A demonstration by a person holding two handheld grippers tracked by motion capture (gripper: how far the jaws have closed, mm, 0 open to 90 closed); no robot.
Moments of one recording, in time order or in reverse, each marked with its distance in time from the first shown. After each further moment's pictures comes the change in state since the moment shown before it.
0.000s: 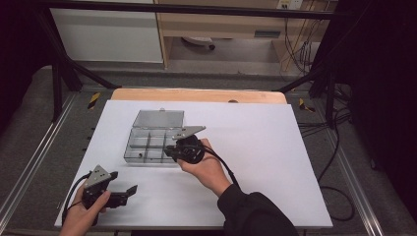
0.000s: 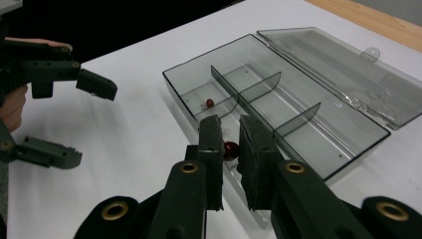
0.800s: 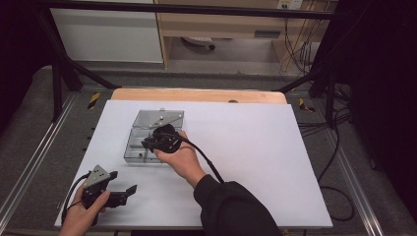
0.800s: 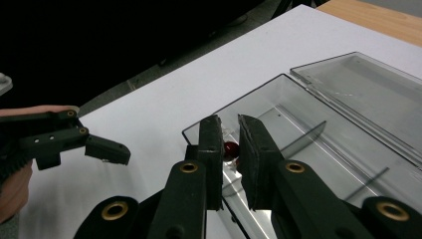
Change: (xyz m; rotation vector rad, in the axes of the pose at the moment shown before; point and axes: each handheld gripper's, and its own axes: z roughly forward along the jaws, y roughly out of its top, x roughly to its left) left arm 0.001 0.000 -0.001 -0.011 -0.003 -0.004; right arm 0.011 0.039 0.057 -0.026 0.065 0.082
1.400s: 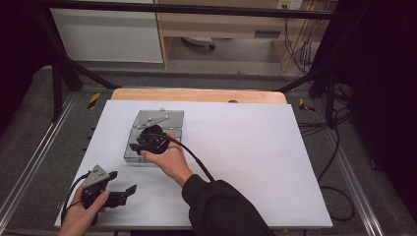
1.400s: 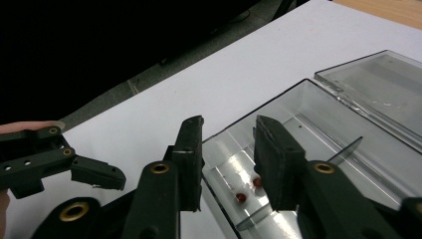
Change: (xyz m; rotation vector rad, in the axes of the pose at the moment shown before) left arm 0.001 0.000 -0.001 -0.003 -0.002 -0.003; right arm 0.007 0.003 0.032 0.009 0.000 0.009
